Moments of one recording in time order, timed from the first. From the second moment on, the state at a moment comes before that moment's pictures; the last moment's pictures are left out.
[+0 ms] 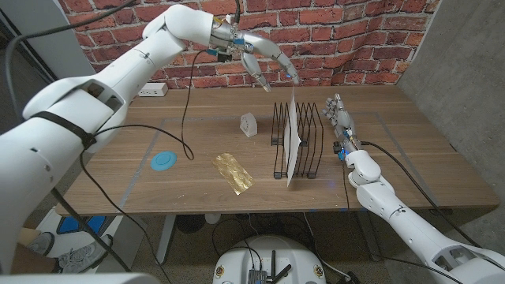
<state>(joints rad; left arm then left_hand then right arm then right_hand) -0.13 0.46 0.83 -1.02 -0.03 -0.93 -0.98 0.99 -0.17 0.60 -0.19 0.19 0.47 -0.17 0.20 0.17 0.39 -0.20 0.20 0.17 0.33 -0.04 0.18 0.17 0.39 -0.04 0.19 0.17 -0.89 -0.44 -0.38 -1.27 0.52 0.49 -0.10 0.16 0.13 0.16 0.14 0.27 0.12 0.06 0.19 0.17 0.14 0.01 0.19 0.19 0.03 -0.01 0.20 0.35 0.24 -0.01 0.19 0.17</state>
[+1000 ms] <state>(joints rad) -0.25 0.32 0.93 -0.82 0.04 -1.12 -1.01 1.07 -0.16 0.53 -0.18 0.18 0.47 -0.13 0.19 0.17 0.42 -0.18 0.20 0.17 0.38 -0.04 0.18 0.16 0.27 -0.04 0.17 0.16 -0.91 -0.44 -0.36 -1.27 0.53 0.52 -0.10 0.15 0.13 0.16 0.14 0.27 0.13 0.06 0.19 0.17 0.14 0.01 0.19 0.19 0.03 -0.01 0.20 0.34 0.24 -0.01 0.19 0.17</state>
